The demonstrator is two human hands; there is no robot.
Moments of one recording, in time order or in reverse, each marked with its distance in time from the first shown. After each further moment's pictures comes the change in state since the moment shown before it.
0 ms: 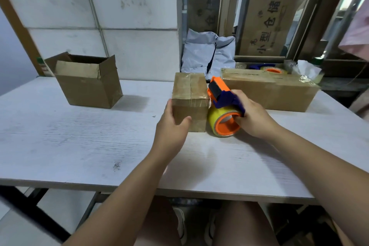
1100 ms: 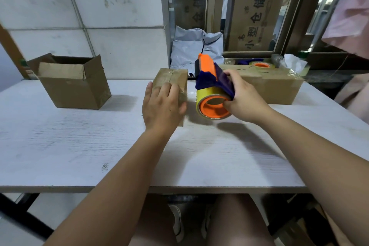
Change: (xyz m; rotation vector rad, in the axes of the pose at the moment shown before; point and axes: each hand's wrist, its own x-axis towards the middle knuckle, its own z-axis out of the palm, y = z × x) left_hand 0.056 -0.006 0.018 1.095 0.479 0.708; right_hand -0.001 -0.031 -0.027 0.038 0.103 0.013
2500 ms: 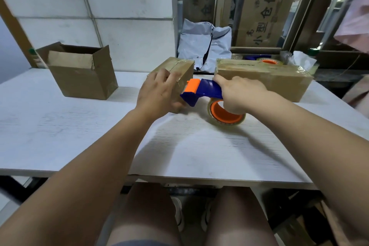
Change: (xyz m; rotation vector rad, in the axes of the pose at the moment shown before) left_hand 0.017 -0.041 -0.013 -0.185 -0.397 0.051; right_hand 0.013 -0.046 0.009 -0.798 -0.310 0.100
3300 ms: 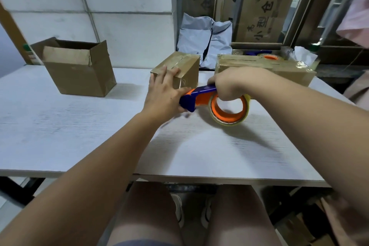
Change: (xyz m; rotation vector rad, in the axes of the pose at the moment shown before) left_hand -0.007 0.013 0.007 0.123 -0.149 0.100; right_hand 0.034 -0.014 -0.015 -0.191 -0.301 -0.118
